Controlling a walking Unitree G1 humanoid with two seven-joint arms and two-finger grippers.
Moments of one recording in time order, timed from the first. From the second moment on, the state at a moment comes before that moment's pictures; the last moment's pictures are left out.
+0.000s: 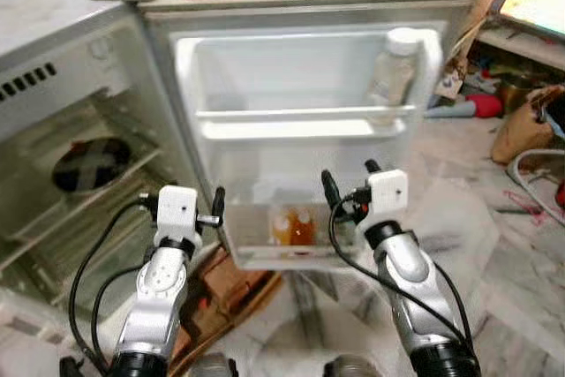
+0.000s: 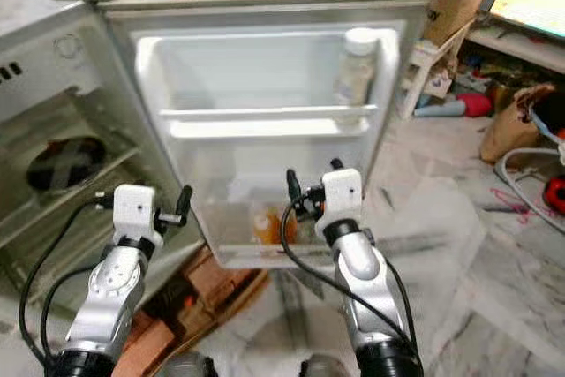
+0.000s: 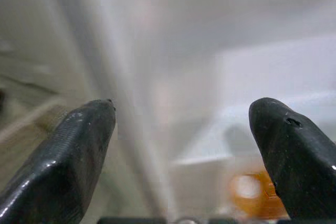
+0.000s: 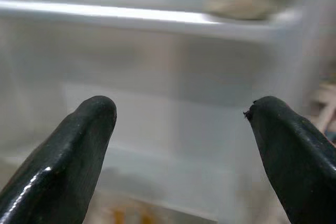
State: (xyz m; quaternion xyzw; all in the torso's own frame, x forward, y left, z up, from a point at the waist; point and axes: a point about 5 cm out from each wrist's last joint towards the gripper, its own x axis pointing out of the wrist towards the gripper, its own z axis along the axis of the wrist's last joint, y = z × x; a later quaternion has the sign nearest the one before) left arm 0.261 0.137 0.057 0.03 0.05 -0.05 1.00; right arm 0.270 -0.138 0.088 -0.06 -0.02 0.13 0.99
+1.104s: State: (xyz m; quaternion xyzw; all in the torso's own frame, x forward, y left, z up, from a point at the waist) left arm 0.268 0.144 0.060 0.05 0.05 -0.04 1.00; right arm 0.283 -0.119 0.115 -0.11 -0.09 0.17 0.97
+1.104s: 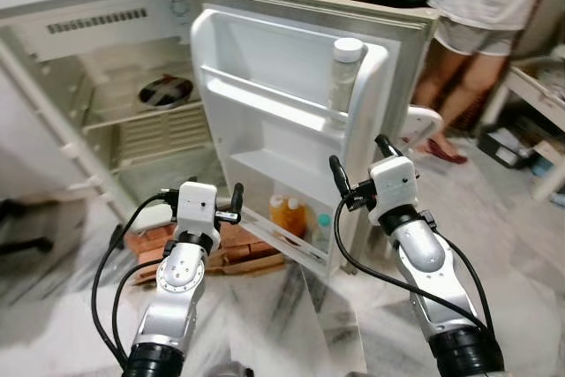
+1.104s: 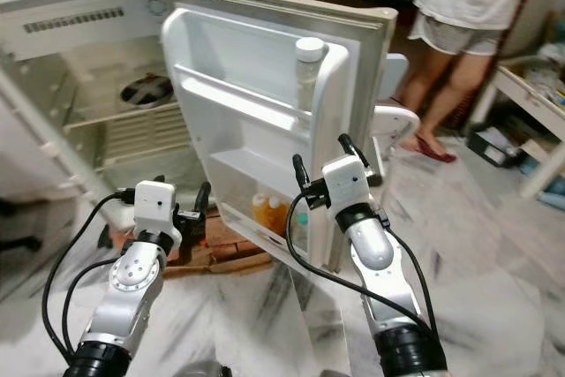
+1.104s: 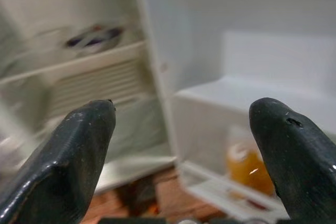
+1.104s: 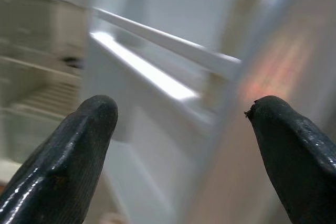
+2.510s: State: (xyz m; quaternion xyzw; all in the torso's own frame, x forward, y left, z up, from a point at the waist) left arm 0.172 0.232 0.014 0.06 0.20 0.12 0.97; right arm 0.362 -0.109 0.155 0.19 -0.06 0.27 0.94
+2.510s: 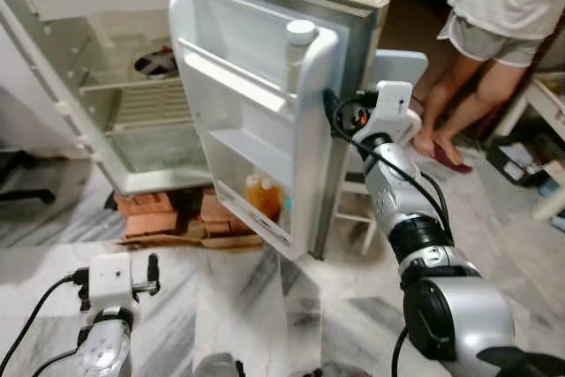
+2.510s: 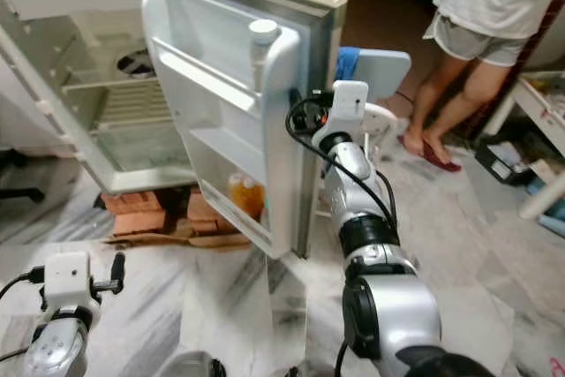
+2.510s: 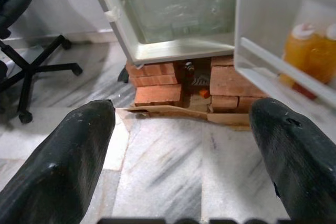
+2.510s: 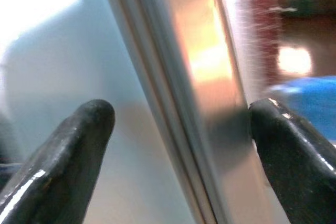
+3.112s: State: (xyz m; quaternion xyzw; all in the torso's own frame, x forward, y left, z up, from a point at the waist) left arm 0.179 0.226 0.026 0.06 0.17 0.11 0.98; right arm 0.271 -0.102 0.096 0.19 0.07 0.46 0.86
